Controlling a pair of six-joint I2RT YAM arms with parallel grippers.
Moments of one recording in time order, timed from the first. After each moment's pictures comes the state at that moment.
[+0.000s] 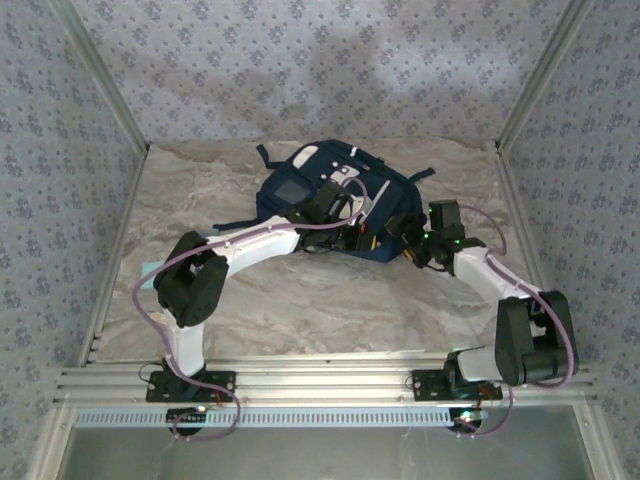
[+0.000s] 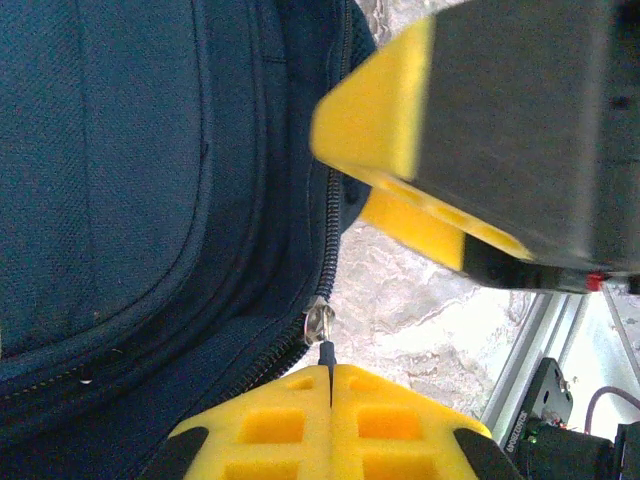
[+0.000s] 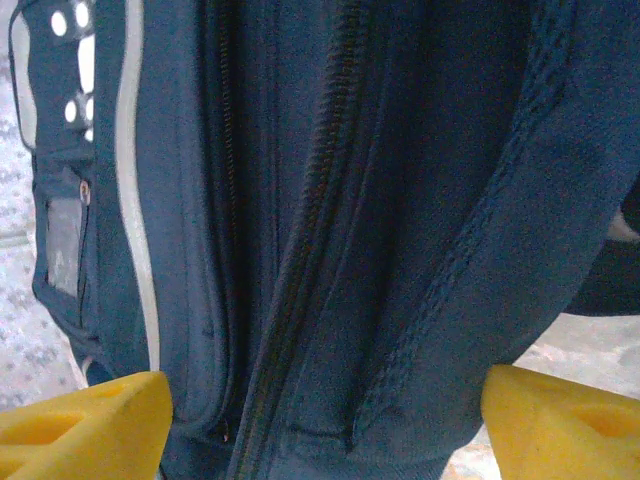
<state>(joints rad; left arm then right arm) -0.83 1.91 1.42 -0.24 0.46 -0.54 0.17 1.37 0.73 -0.18 -0.33 1.00</state>
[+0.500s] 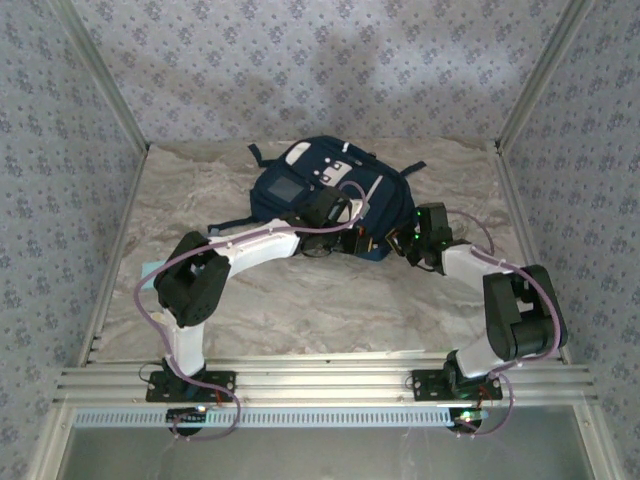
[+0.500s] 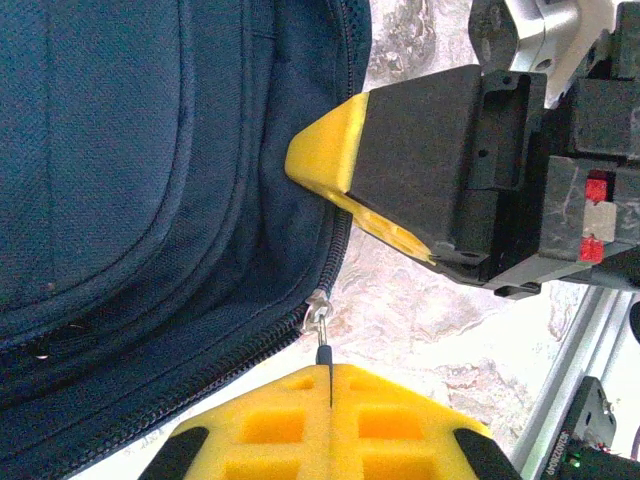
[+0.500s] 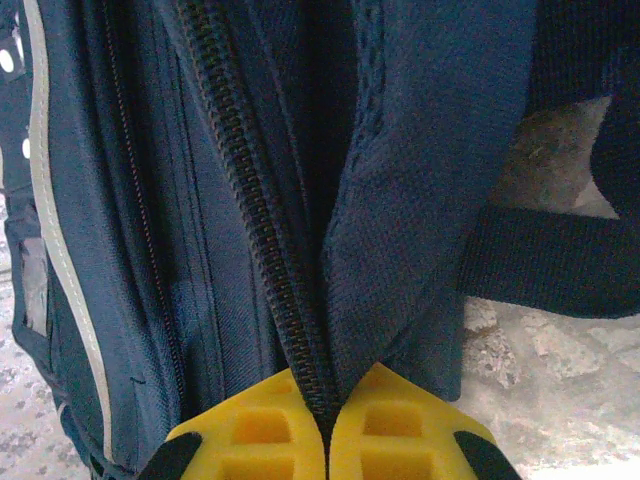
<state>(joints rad) -0.83 1.91 1.37 -0.21 0.39 -0.54 0.20 1.50 0.71 0.00 -0.30 1.10</state>
